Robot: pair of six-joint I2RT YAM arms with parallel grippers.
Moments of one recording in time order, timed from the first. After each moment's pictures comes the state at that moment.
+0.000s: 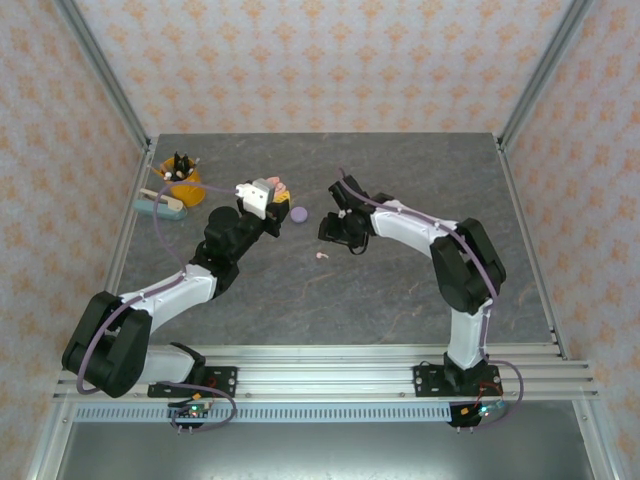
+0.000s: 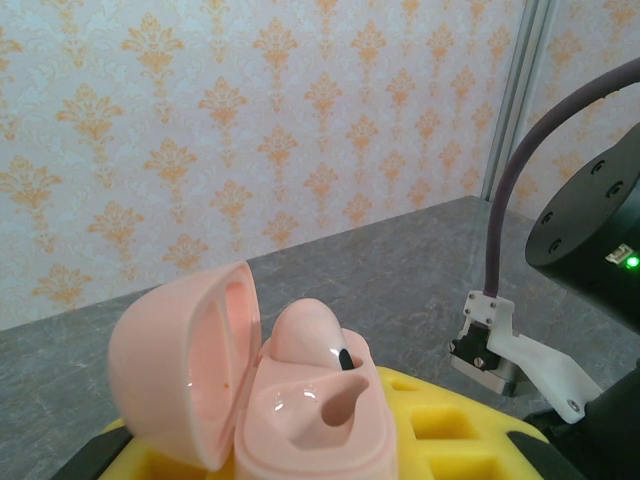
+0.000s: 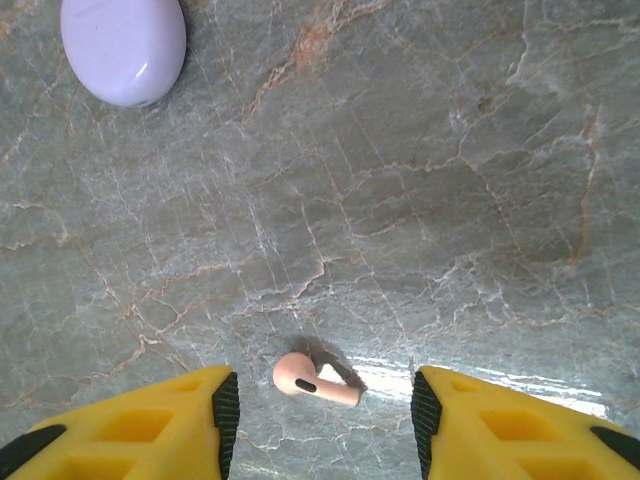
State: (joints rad) left arm -0.39 1.32 0.60 0.68 0.10 -0.02; right arm 0.62 1.90 1.36 -0.57 -0.17 0.74
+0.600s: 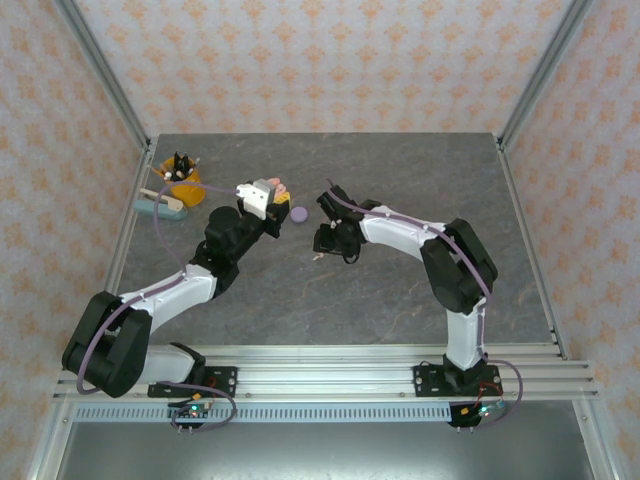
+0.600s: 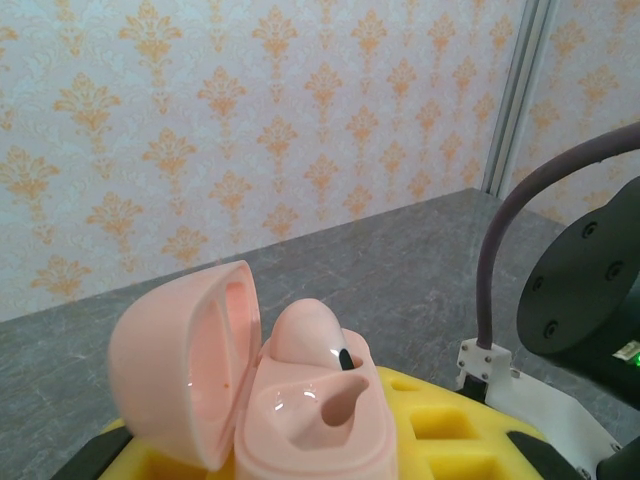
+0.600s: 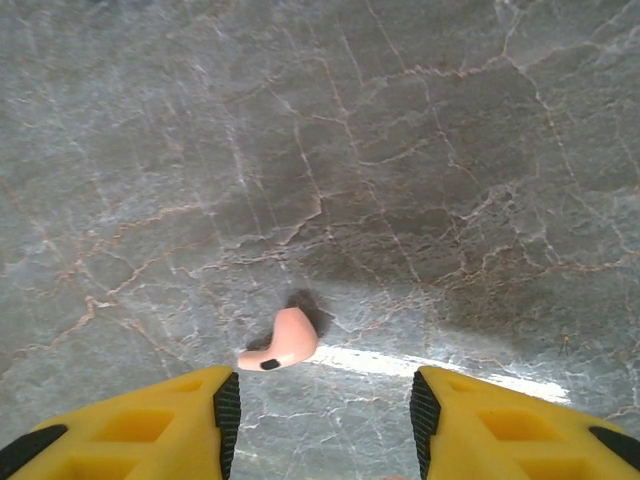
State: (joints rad) left arm -0.39 1.32 0.60 0.66 0.10 -0.02; right arm 0.68 1.94 1.37 -0.61 -0.12 0.74
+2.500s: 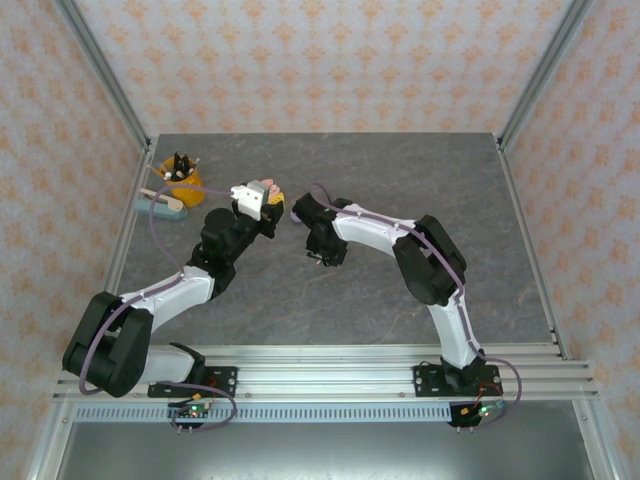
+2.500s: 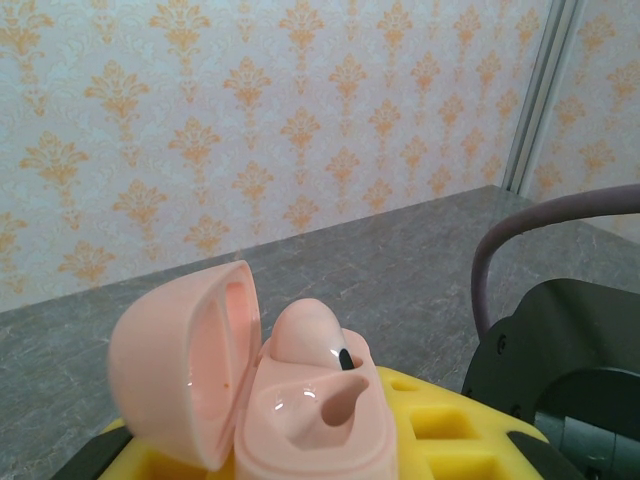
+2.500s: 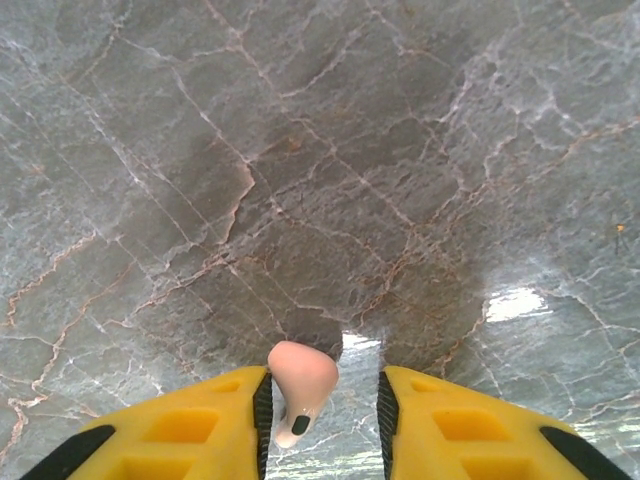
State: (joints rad) left arm -0.35 1.32 0.57 0.69 0.10 -0.02; right arm 0.77 2.12 1.59 -0.86 0.01 1.10
